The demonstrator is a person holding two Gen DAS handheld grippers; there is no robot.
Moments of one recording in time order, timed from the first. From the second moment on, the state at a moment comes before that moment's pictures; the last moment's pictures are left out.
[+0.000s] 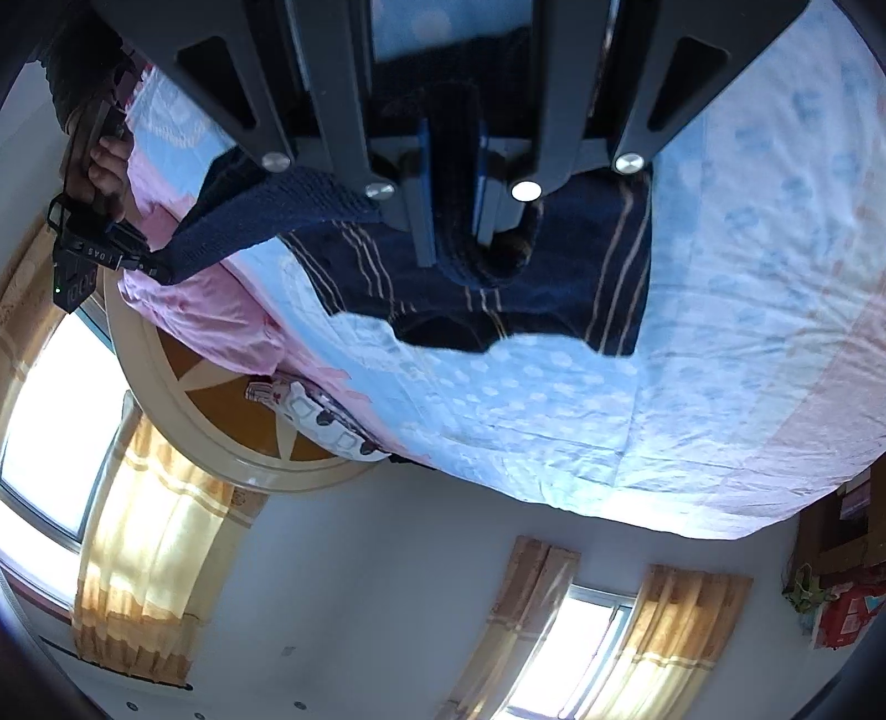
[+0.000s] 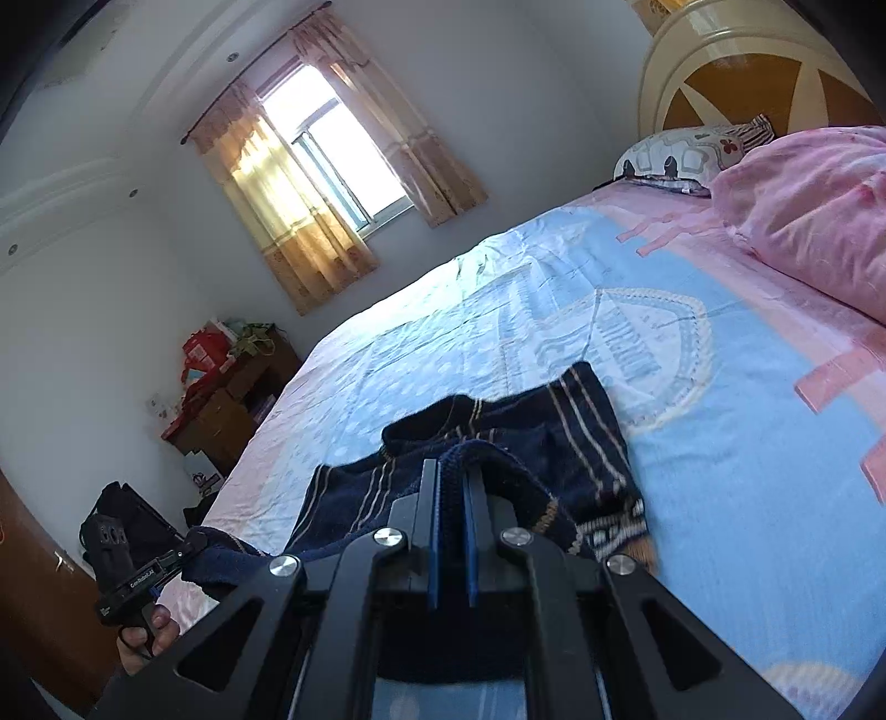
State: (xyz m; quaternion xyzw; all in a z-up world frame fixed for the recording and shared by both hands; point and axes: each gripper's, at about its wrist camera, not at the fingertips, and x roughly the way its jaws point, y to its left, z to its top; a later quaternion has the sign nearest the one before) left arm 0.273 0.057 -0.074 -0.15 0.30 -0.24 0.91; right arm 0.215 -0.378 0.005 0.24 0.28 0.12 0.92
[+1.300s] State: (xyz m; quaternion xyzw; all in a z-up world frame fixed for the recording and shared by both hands) left arm 0.386 0.049 -0.162 -0.09 0.39 -0.09 0.91; right arm 0.420 -0.386 -0.096 0.18 0.39 0.01 0.90
